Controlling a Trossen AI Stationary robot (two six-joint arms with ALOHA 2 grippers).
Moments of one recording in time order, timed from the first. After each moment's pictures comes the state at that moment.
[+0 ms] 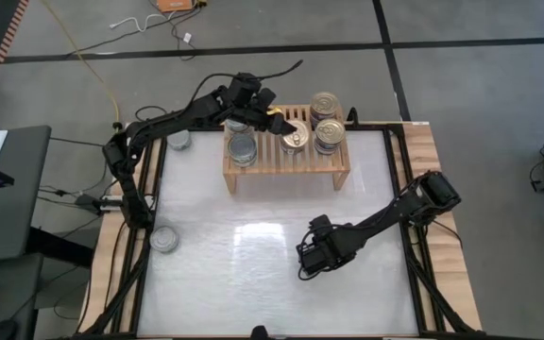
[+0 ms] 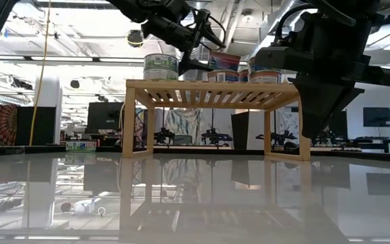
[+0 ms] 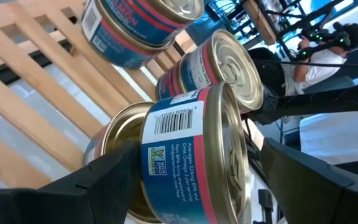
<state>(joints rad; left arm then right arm) 0.55 1.80 1.67 -0.33 0.45 -0.60 0.44 1.85 1.27 -0.99 0.39 1.61</state>
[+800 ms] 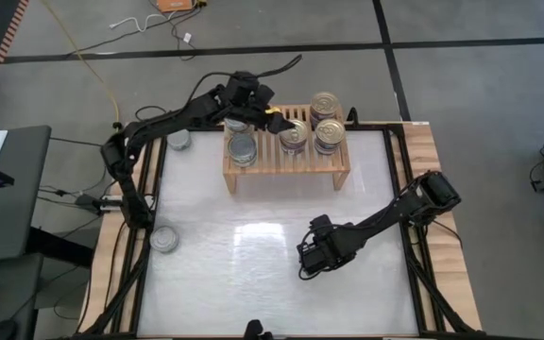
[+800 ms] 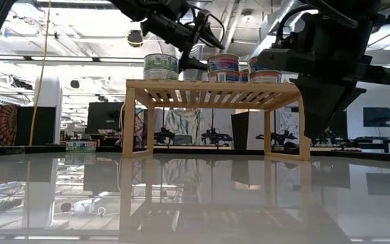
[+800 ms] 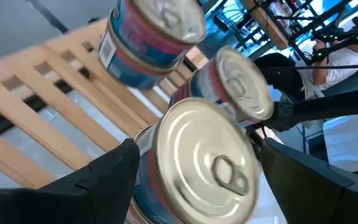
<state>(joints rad) 0.56 1.79 1.67 -0.32 0.38 -0.51 0.44 1.85 1.27 -1.01 0.39 1.61</state>
